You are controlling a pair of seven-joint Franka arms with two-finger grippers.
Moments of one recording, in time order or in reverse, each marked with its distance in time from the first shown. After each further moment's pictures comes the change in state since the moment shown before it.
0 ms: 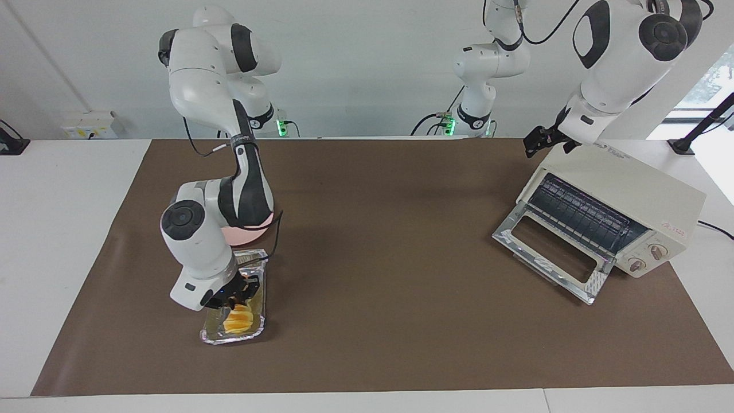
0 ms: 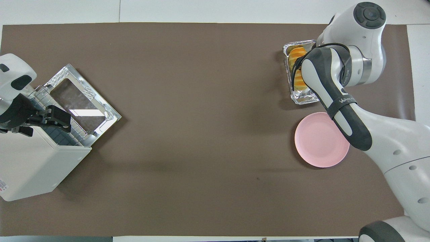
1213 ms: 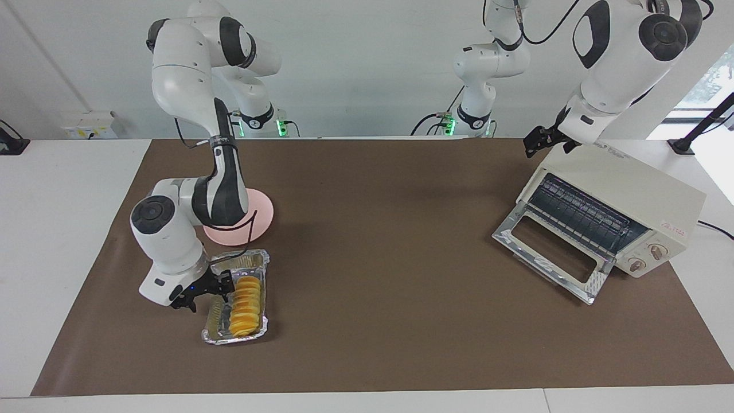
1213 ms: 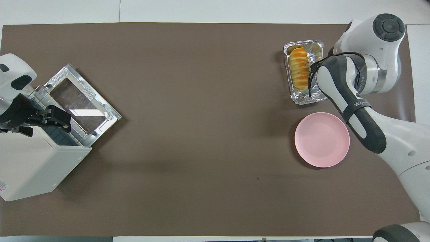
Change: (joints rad) left arm 0.000 0.000 0.000 0.000 0.000 0.000 0.000; right arm -0.061 -0.039 -0.009 -0.157 -0.033 0.181 -0.079
